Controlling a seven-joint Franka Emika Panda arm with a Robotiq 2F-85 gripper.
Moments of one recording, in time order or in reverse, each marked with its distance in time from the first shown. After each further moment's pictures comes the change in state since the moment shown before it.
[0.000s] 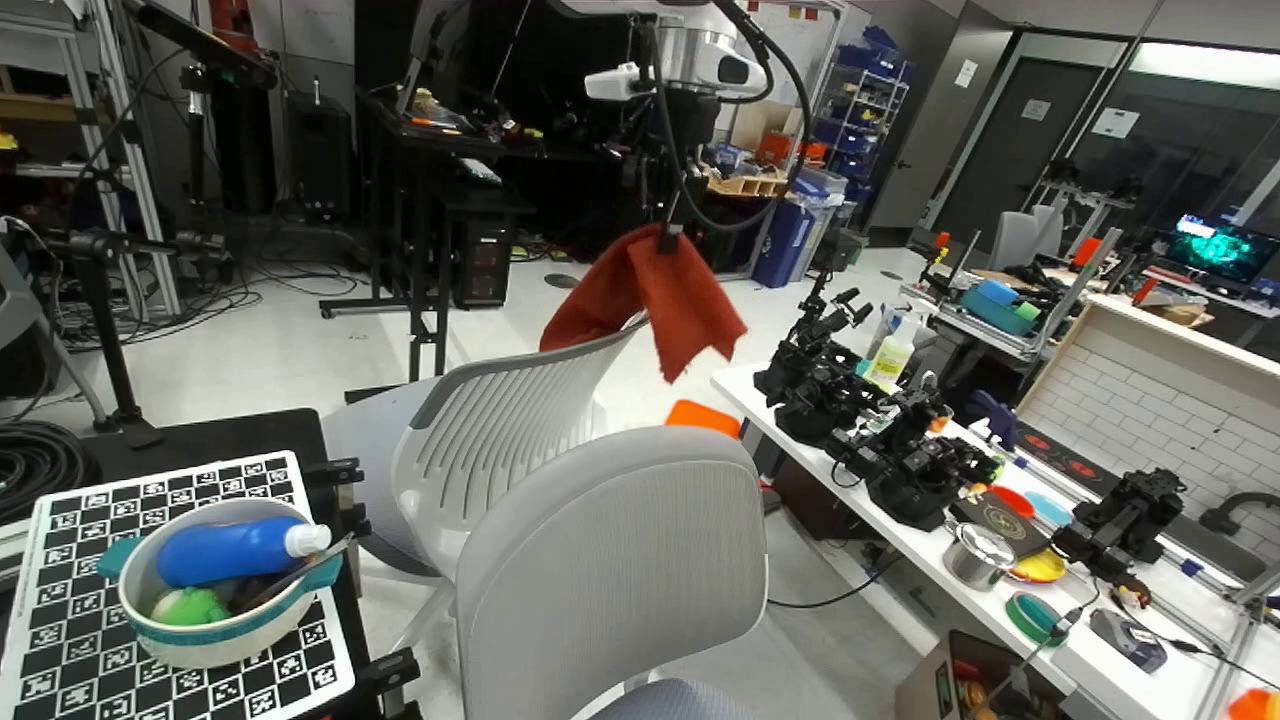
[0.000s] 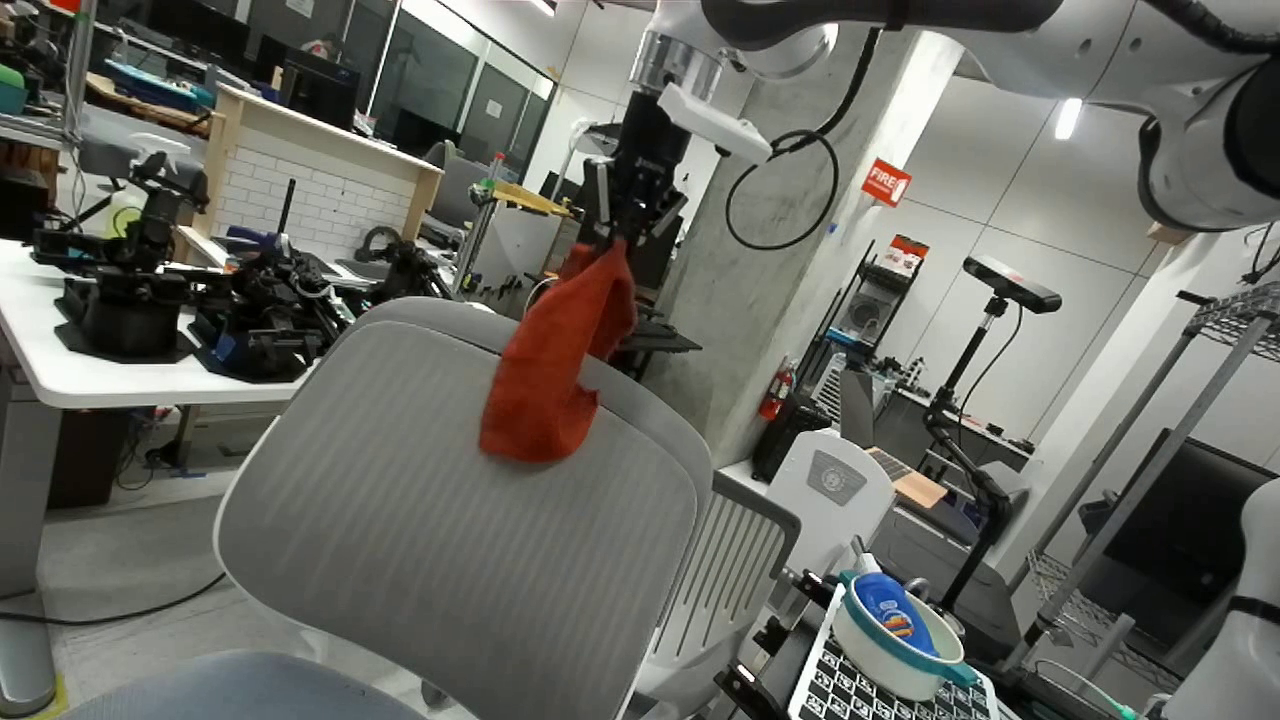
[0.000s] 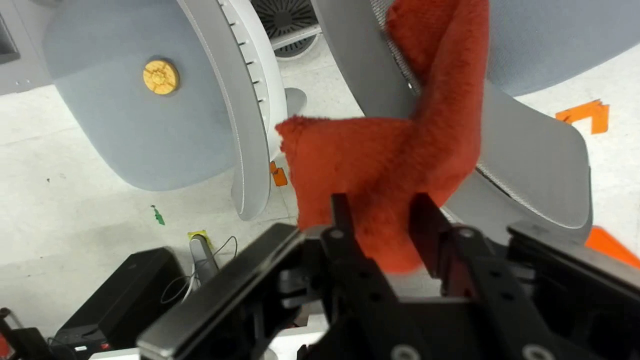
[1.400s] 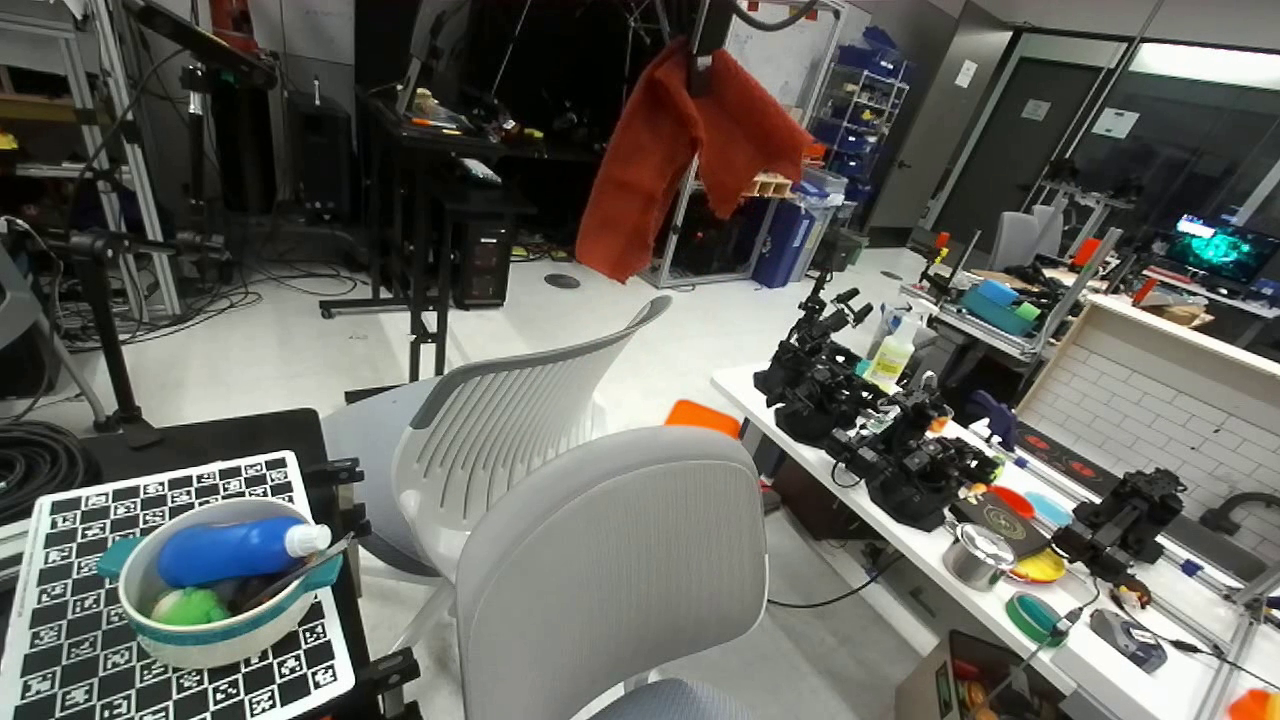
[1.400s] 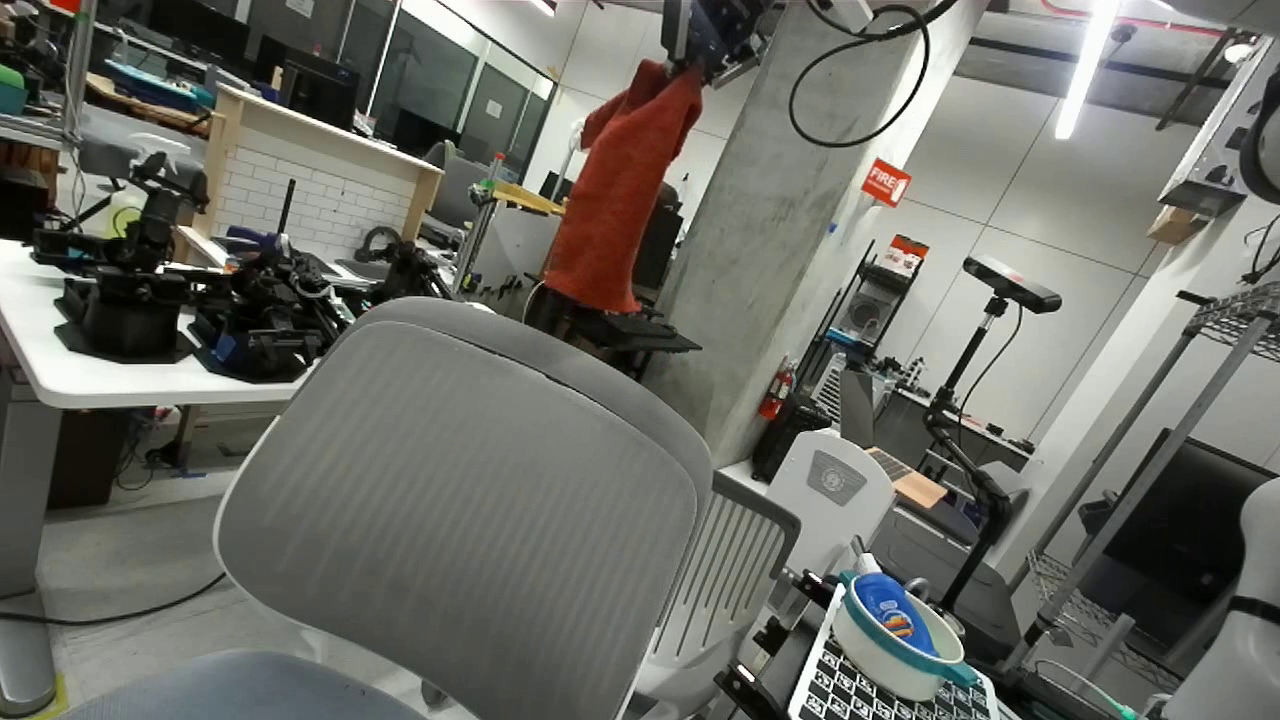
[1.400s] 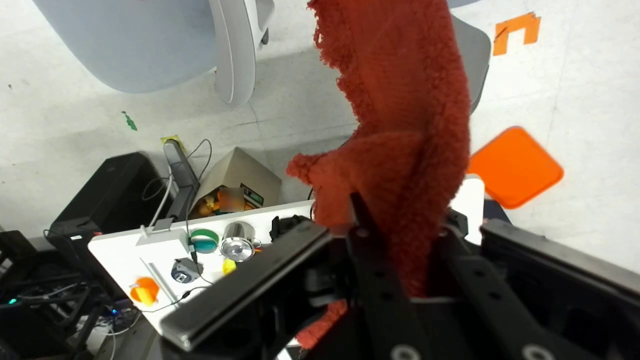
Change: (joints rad) arm 0.008 -0.214 0.014 0.040 -0.001 -0.002 -0.039
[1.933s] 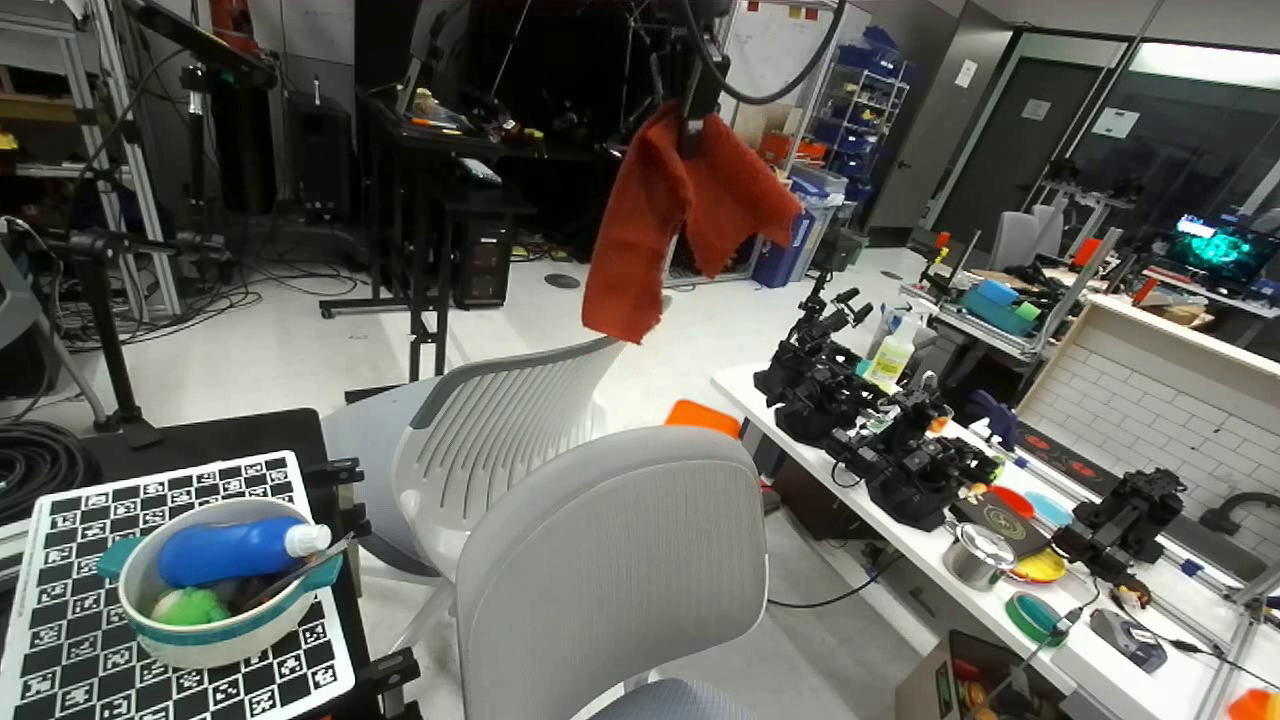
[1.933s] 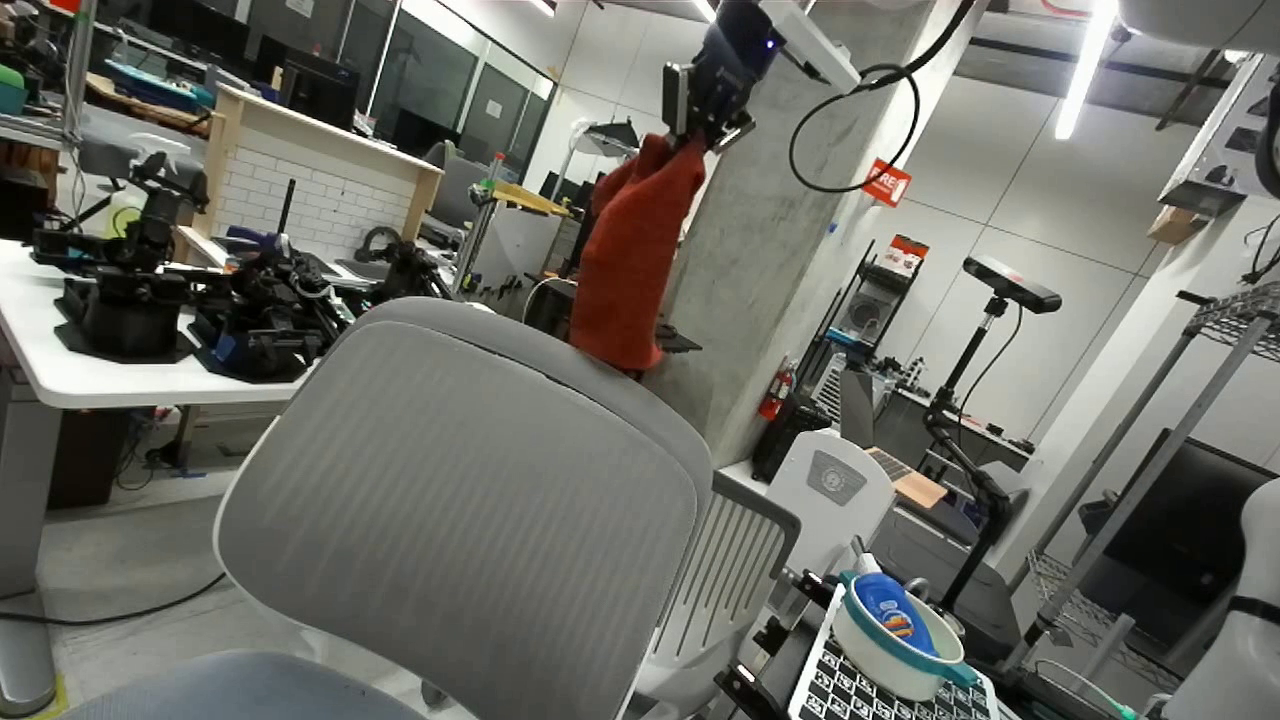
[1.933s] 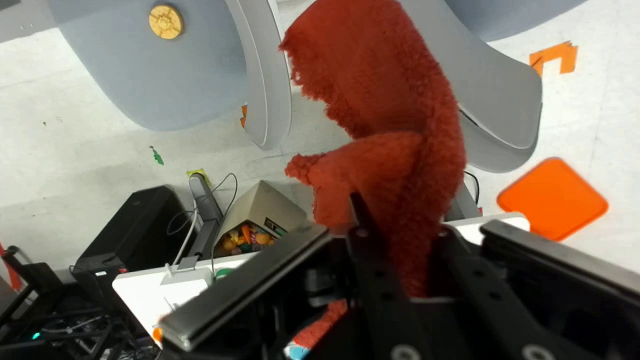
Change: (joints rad) arm -0.007 -0.034 -0.039 -0.159 -0.001 0.045 -0.001
